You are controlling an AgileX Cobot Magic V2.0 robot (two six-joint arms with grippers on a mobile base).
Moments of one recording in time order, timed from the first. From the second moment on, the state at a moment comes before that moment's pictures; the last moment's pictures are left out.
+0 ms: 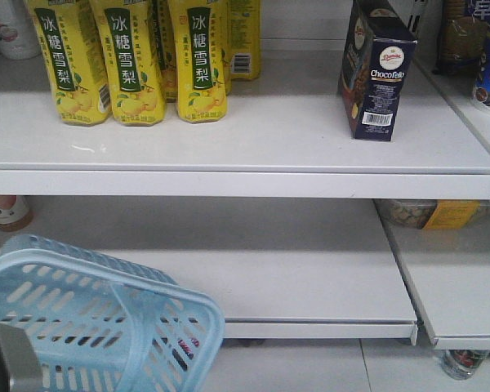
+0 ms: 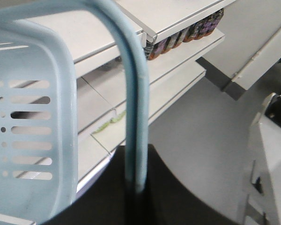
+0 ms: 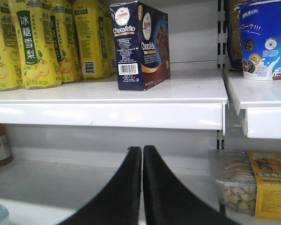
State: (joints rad) left arm -0.84 0.77 -0.24 -1.18 0.17 0.87; right arm 0.33 0.14 -0.13 -1.74 0.05 1.79
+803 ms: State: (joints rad) left arm -0.45 0.12 0.03 -0.21 0.13 0.10; right arm 0.33 0.14 -0.13 -1.74 0.05 1.79
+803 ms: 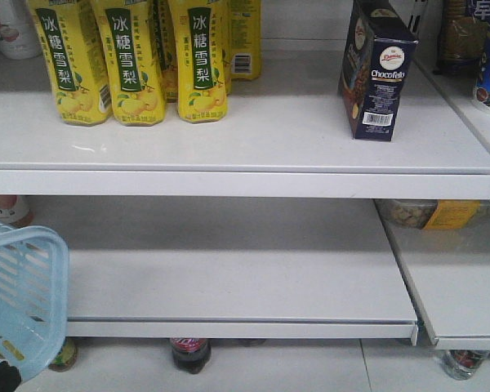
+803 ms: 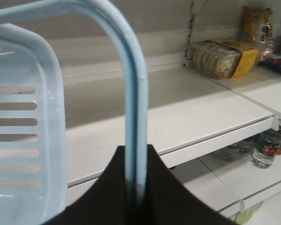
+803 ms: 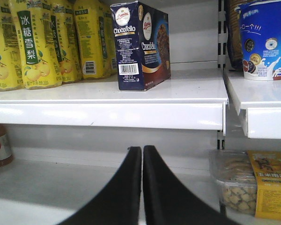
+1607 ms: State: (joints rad) left arm -0.08 -0.01 0.03 0.02 0.29 -0.11; right arm 0.33 0.14 -0.13 -1.74 0.05 1.79
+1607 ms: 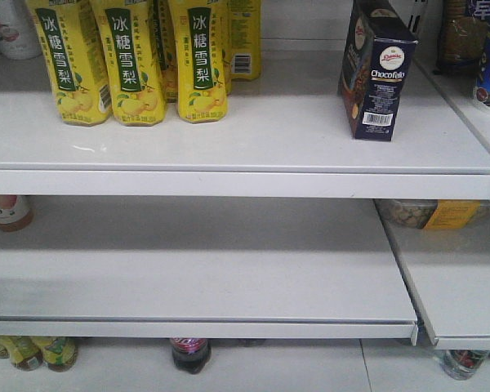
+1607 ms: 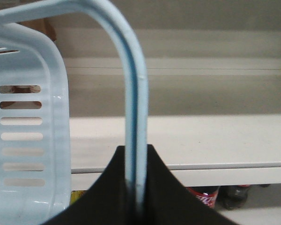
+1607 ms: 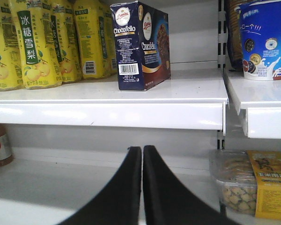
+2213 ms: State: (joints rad) left arm -0.02 -0.01 0.03 0.02 0.29 -0.11; right arm 0.33 0.14 -0.13 -1.74 0.05 1.79
